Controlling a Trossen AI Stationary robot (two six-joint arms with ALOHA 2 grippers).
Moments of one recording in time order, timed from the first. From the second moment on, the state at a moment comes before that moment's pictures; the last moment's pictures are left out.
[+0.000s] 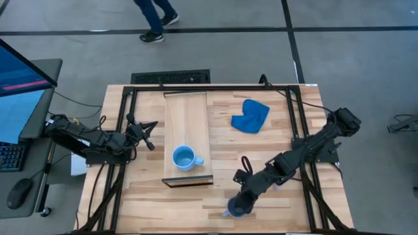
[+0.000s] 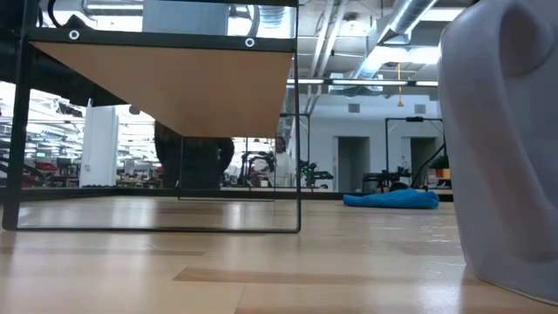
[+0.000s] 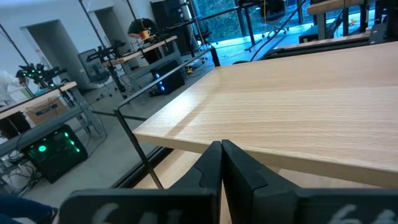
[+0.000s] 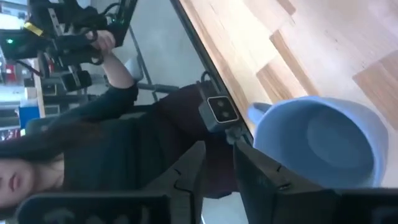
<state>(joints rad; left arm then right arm) -0.31 0.23 0.06 0.01 -1.00 0.13 0.60 1.55 1.10 -0.21 -0.09 1.30</state>
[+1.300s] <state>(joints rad) -0.31 0.24 0.06 0.01 -0.95 0.12 0.48 1.56 1.20 0.01 -0.05 0.88</state>
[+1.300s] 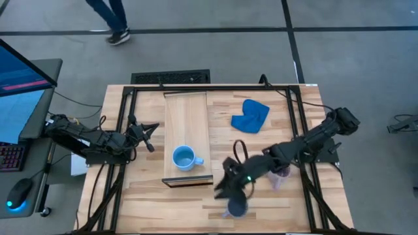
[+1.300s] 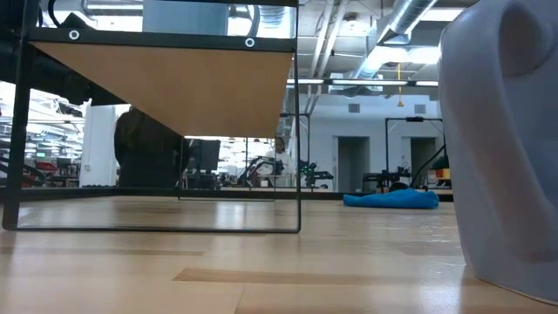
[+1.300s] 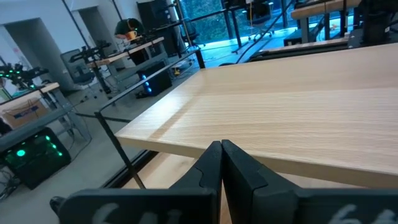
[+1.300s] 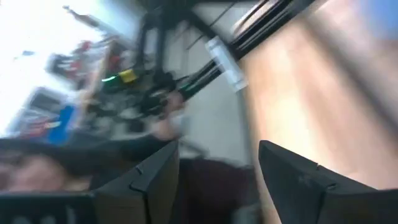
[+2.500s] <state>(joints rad) -0.31 0.24 0.07 -0.03 -0.95 0.08 0.77 1.98 1.72 -0.91 0.23 0.75</state>
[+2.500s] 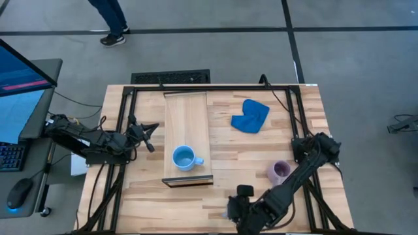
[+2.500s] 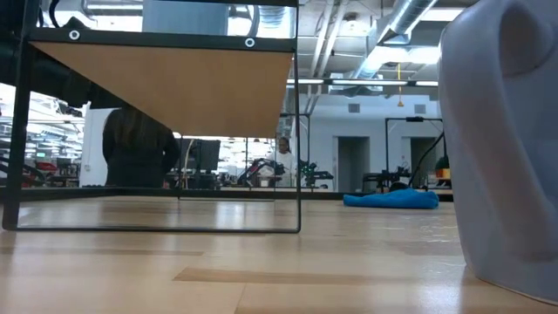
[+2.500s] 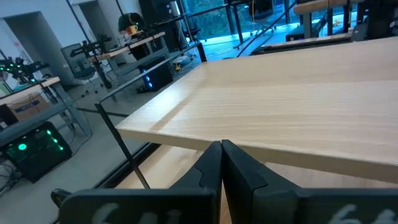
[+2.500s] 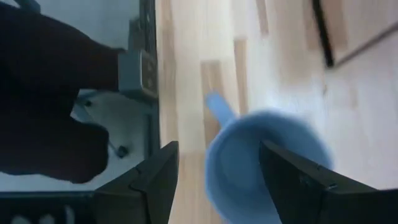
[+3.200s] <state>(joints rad) -0.31 0.24 0.07 -0.10 -0.95 0.08 0.78 2.02 1.73 -0.94 0.13 0.99</state>
